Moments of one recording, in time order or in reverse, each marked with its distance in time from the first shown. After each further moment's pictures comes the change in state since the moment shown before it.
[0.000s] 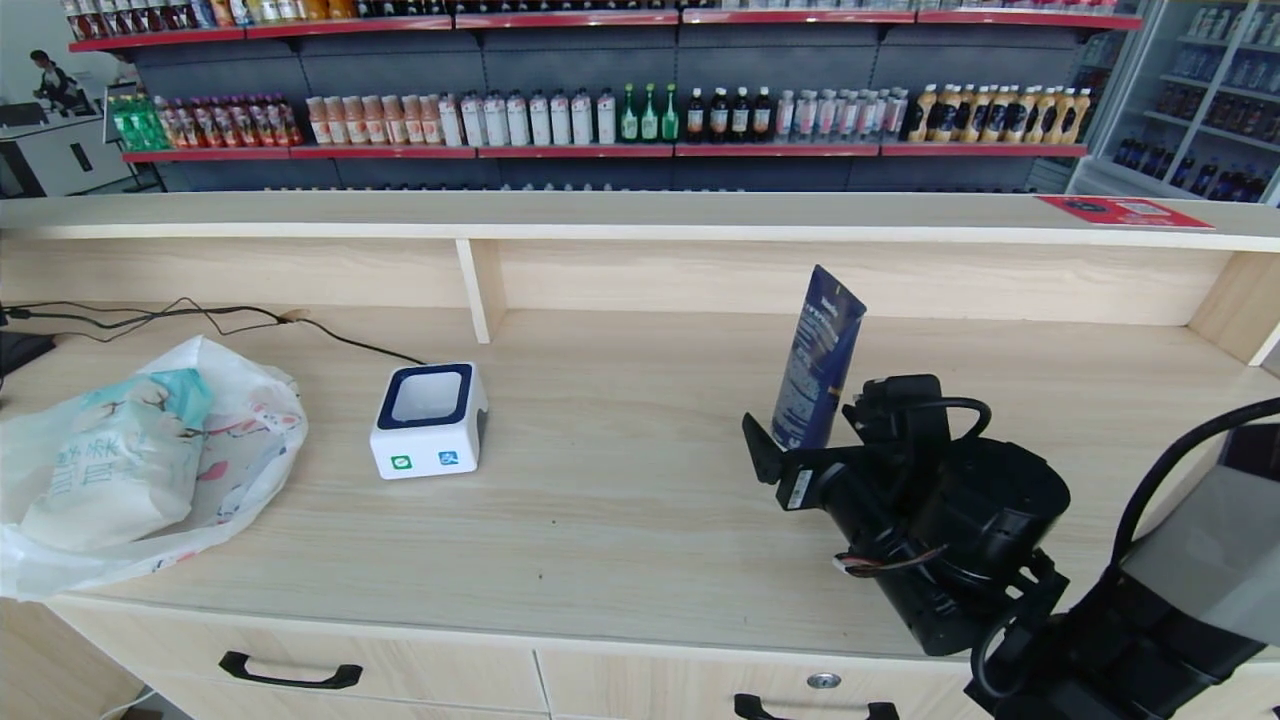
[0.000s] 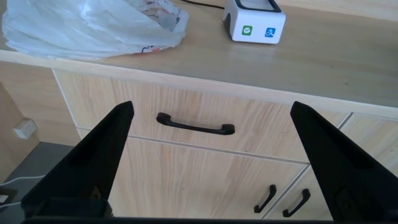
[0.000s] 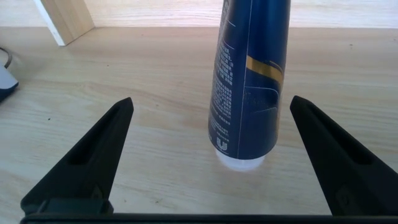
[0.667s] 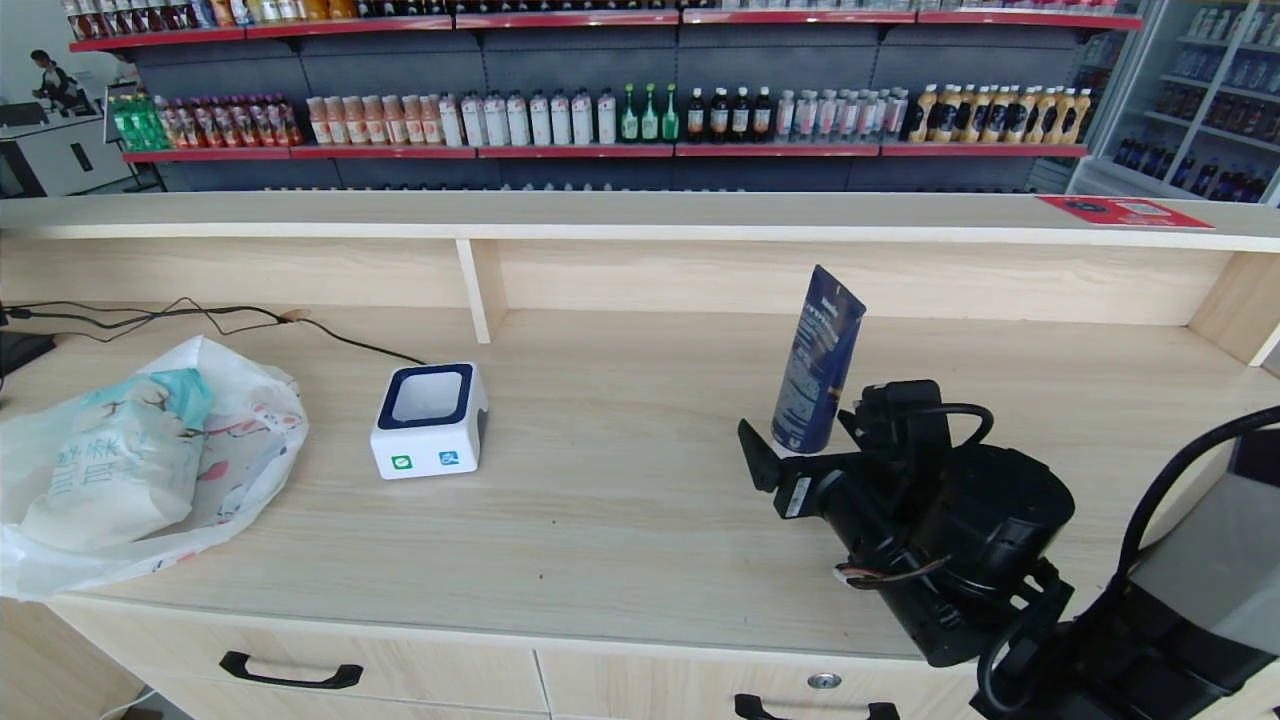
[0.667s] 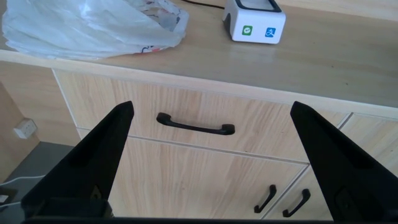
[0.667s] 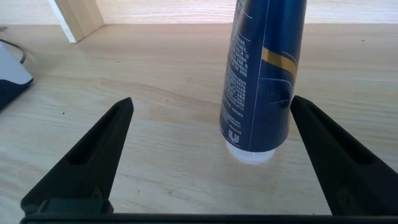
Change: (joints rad) left arm 0.001 0.000 0.000 0.000 0.000 0.000; right arm 0.013 -0.011 0.020 0.000 0.001 0.015
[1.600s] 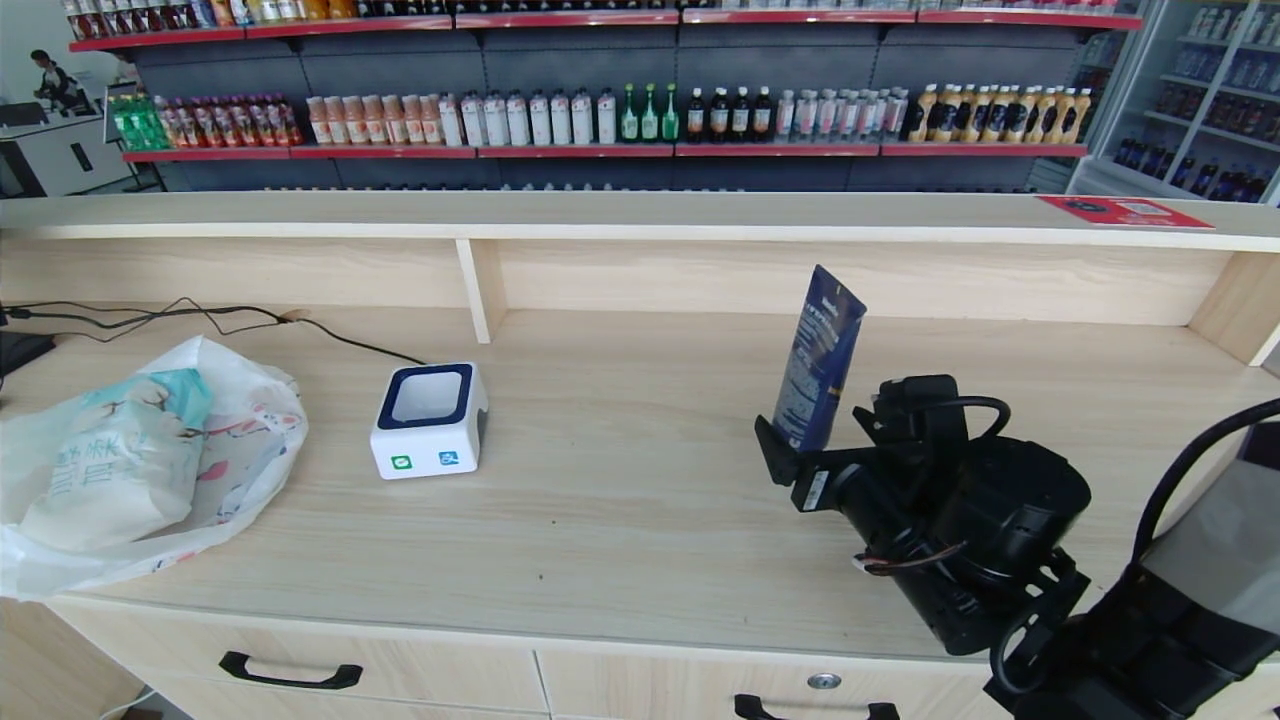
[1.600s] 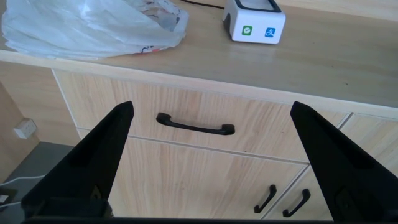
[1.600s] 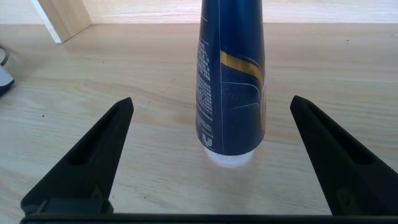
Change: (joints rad) left arm 0.000 0.000 0.000 0.000 0.000 0.000; right arm -0.051 -0.007 0.015 0.000 0.040 -0.002
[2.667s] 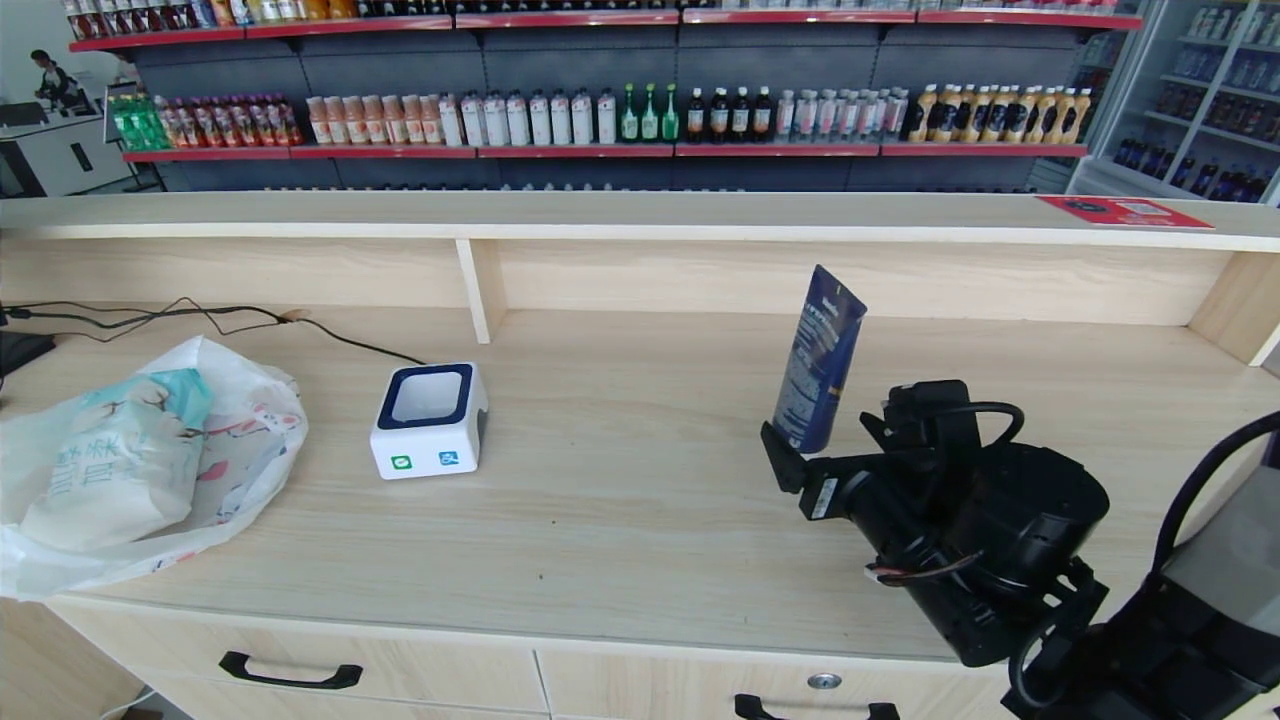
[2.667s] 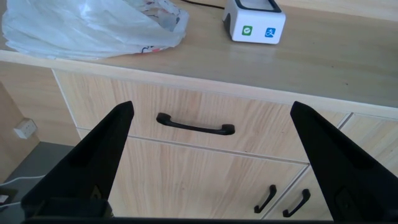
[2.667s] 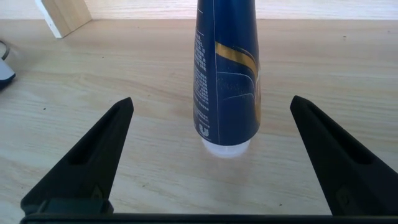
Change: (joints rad) left arm 0.000 0.000 0.000 0.000 0.000 0.000; right arm 0.001 -0.024 0.038 0.000 0.001 0.002
